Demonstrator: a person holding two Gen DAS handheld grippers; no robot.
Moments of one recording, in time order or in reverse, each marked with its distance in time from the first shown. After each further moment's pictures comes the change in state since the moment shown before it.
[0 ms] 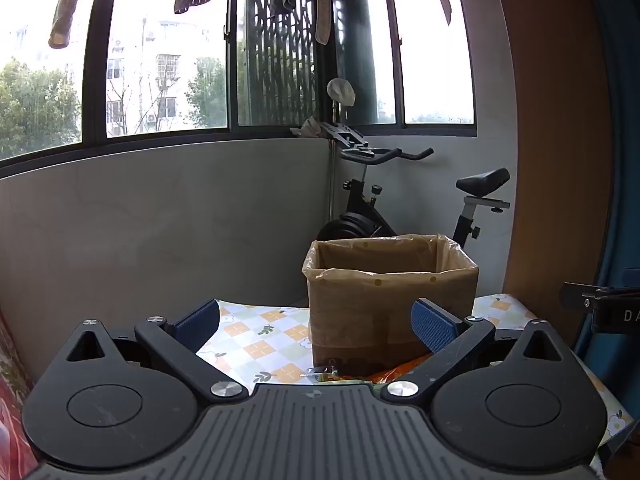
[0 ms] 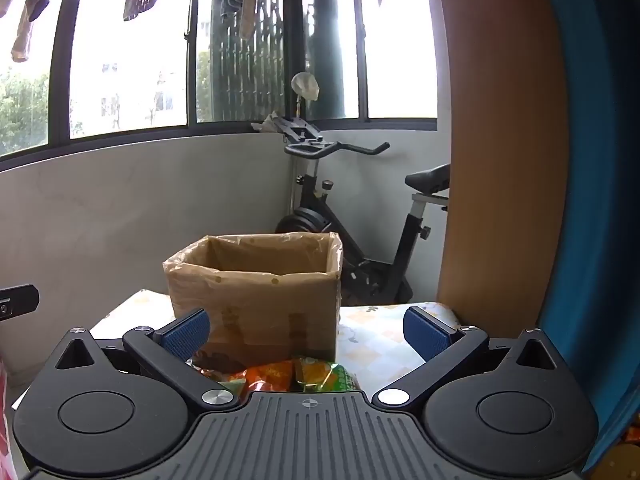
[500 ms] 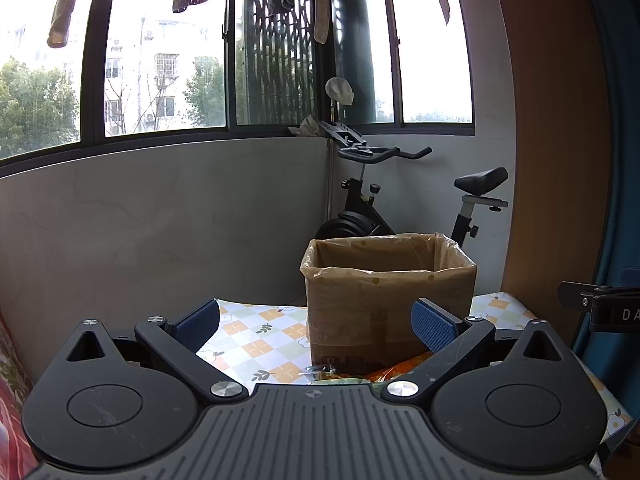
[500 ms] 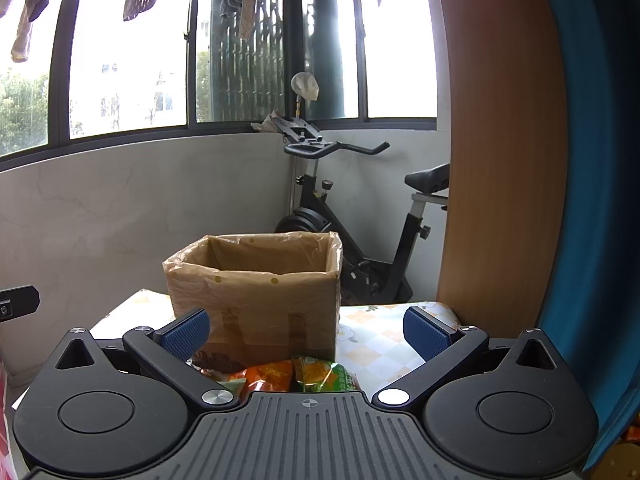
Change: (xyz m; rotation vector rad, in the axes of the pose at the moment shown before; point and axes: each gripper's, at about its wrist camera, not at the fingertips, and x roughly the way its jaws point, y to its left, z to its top) left arm 0.000 -0.001 -0.001 -0.001 0.000 0.002; right arm 0.000 -0.001 0.000 0.000 -0.001 0.000
